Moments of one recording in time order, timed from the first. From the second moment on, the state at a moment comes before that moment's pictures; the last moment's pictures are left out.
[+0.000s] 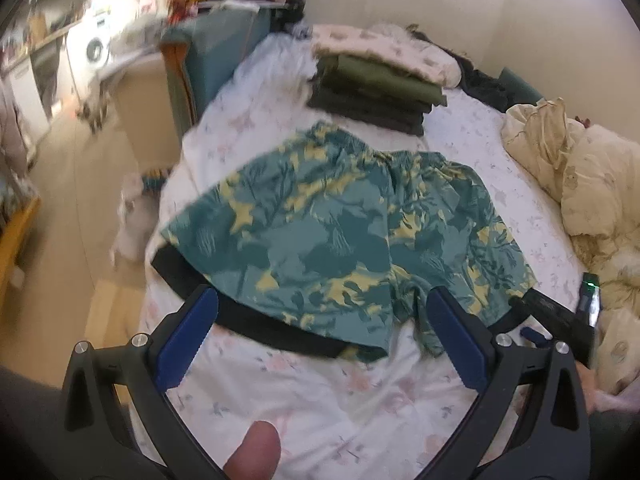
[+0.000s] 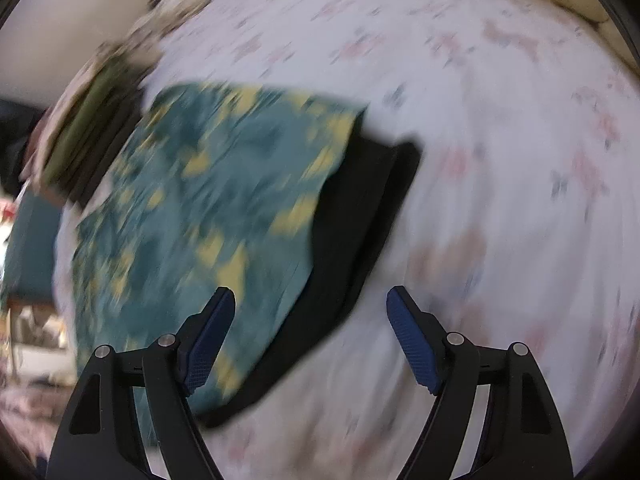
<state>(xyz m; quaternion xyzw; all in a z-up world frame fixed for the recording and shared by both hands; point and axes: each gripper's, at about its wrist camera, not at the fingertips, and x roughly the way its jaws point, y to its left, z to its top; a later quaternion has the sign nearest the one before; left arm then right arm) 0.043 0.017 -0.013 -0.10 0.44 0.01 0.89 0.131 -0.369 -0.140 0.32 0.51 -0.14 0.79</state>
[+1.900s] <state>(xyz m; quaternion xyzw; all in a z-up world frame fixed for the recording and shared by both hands) 0.382 -0.232 -0.138 0.08 0.64 -0.18 0.74 0.170 -0.269 -0.110 0.26 0.48 0.19 0.82</state>
